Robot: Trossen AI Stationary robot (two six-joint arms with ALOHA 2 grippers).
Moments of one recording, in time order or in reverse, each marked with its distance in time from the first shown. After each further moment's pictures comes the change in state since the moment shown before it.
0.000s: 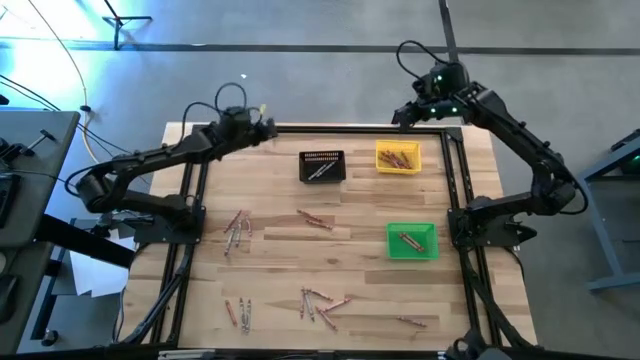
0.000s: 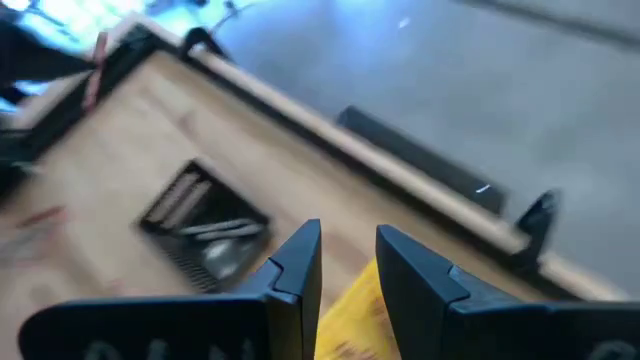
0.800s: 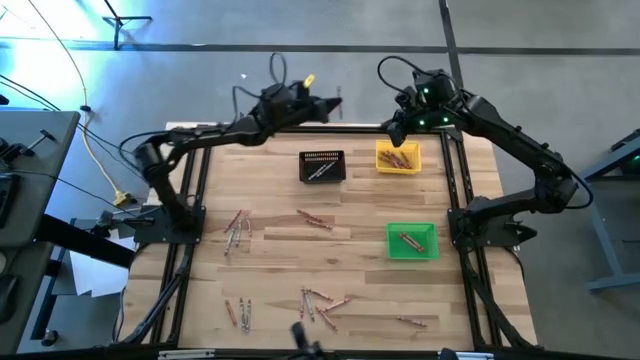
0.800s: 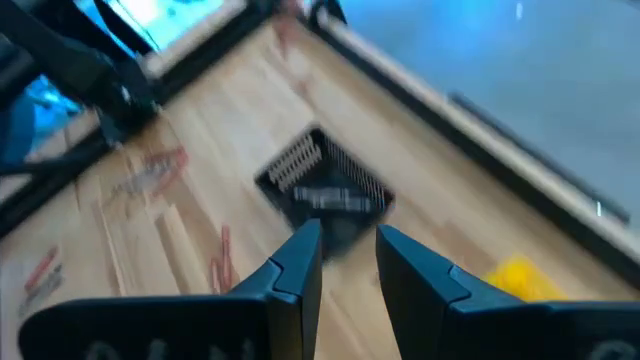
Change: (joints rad) left arm -0.127 0.507 0.500 0.538 0.253 0.208; right arm 0.195 0.000 0.027 0.016 -0.073 0.024
